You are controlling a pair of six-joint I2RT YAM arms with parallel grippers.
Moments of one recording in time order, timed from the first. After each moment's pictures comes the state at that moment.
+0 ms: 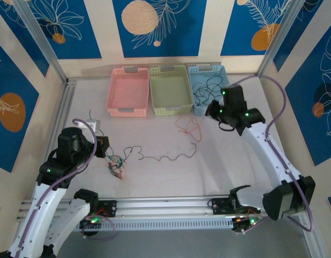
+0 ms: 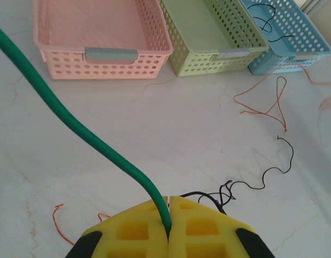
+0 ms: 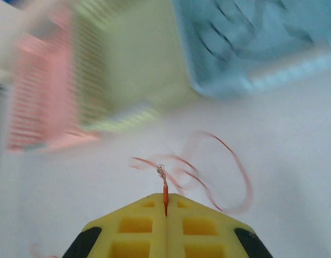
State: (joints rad) left arm -0.27 0.62 0.86 -0.83 0.17 -0.25; right arm 0.26 1.24 1.15 -0.74 -0.08 0.63
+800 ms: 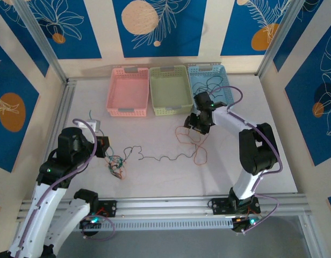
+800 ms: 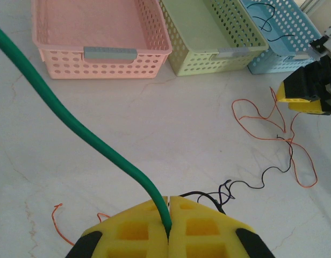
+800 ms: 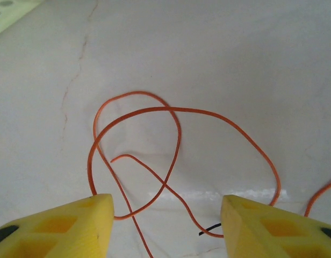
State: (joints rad) left arm -0.27 0.62 0.86 -0.83 0.17 -0.25; right arm 0.37 1.74 1.21 -0.70 -0.16 0.67
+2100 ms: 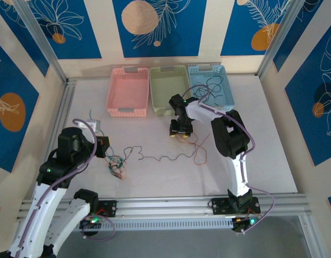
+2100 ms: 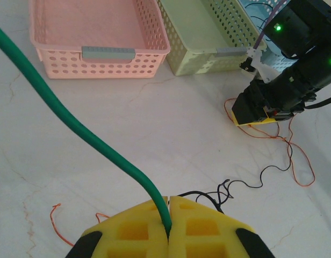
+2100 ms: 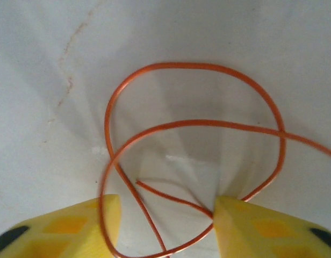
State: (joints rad) left arm -0.27 0.62 0.86 -0.83 0.18 -0.25; right arm 0.54 2.11 1.57 -0.95 -0.12 0.53
